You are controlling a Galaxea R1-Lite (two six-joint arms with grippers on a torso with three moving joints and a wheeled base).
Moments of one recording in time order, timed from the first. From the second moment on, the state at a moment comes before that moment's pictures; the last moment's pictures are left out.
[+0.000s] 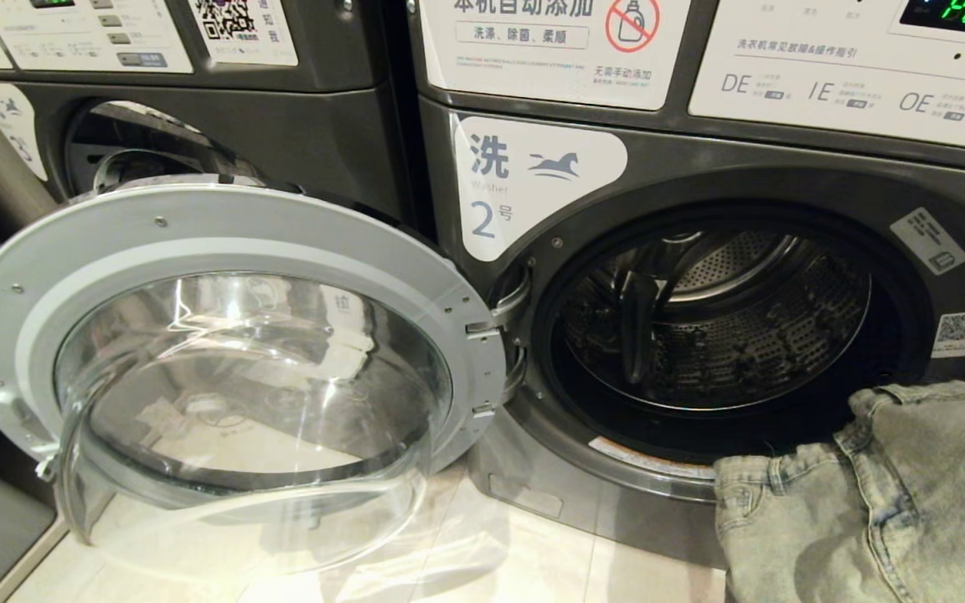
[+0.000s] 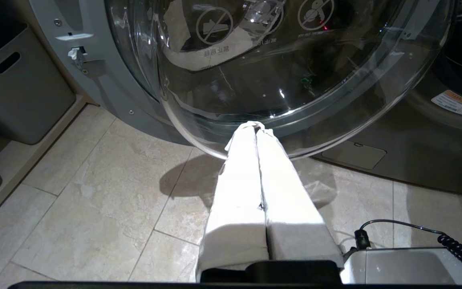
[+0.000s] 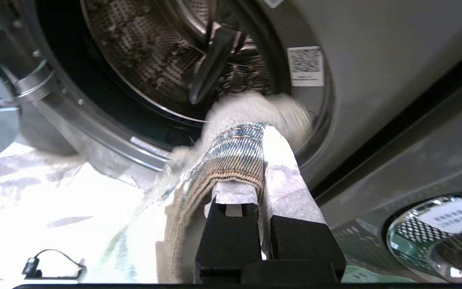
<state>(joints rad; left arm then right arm) -0.01 0.00 0.00 0.00 0.00 0.03 0.67 0.60 -0.74 0.27 -0.71 0.01</state>
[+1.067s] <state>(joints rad) -0.01 0.00 0.00 0.00 0.00 0.03 0.66 0.58 -0.72 0.27 -0.65 0.02</state>
